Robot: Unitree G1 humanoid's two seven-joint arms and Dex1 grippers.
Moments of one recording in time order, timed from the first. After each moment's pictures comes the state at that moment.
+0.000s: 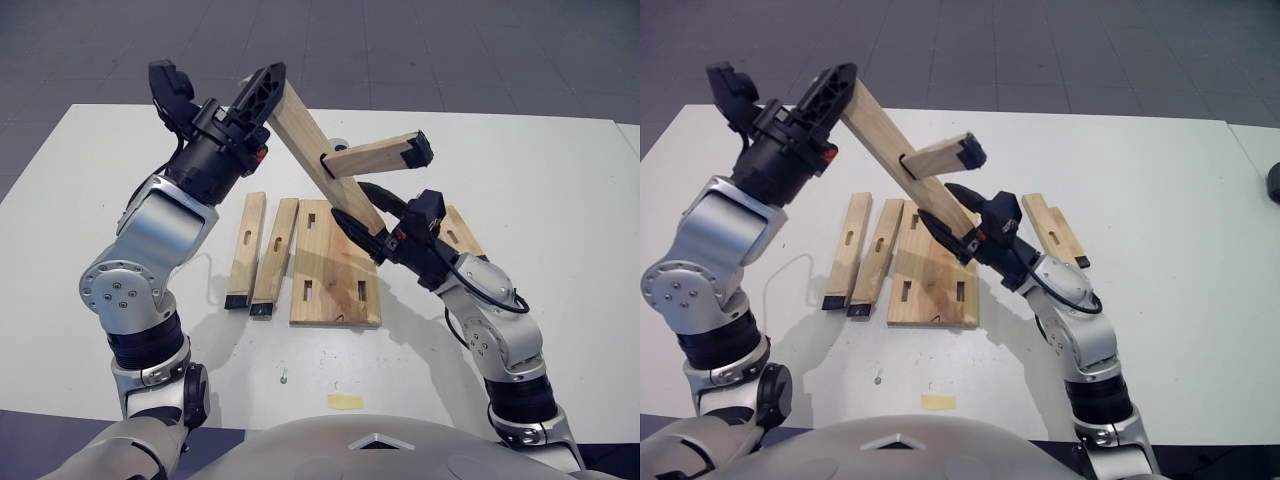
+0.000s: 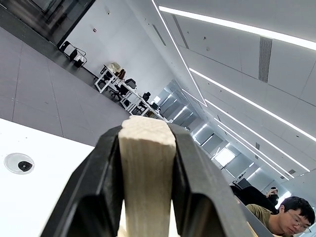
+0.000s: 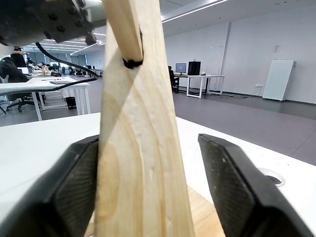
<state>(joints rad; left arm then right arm) -0.40 0.25 0.23 -0.51 -1.48 0.67 0.32 -0.06 -0.28 0.16 -0.41 0.40 0.28 0.55</state>
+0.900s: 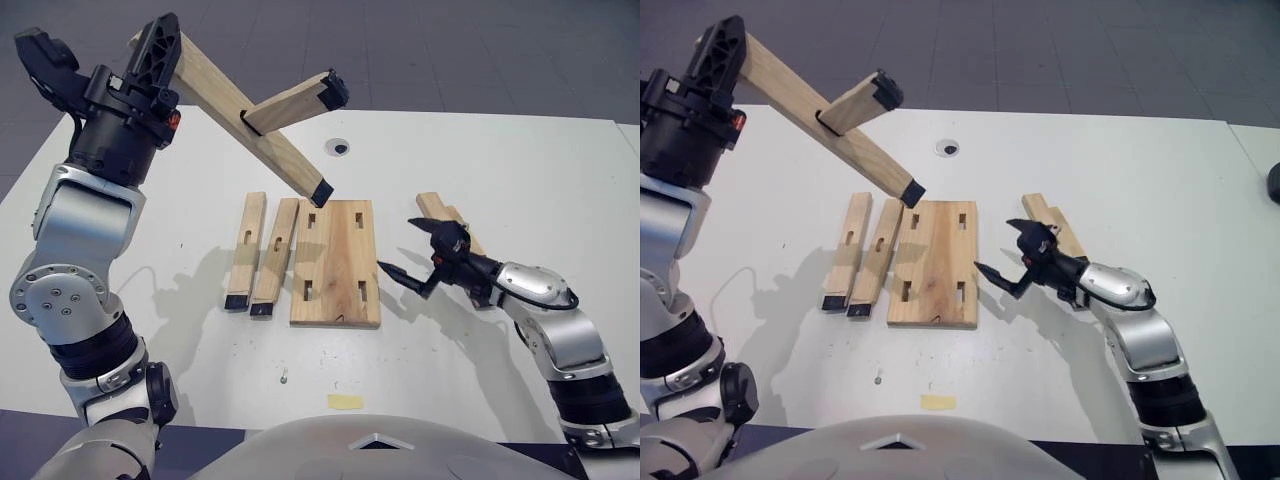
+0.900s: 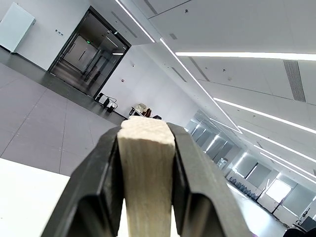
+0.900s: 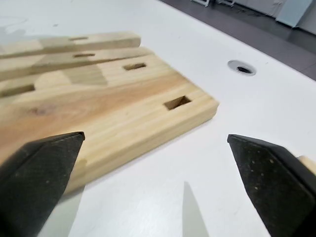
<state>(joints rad) -0.36 0.45 0.38 -0.53 -1.45 0.59 0.28 0.04 -0.68 0.13 -0.31 0.25 0.38 0.79</state>
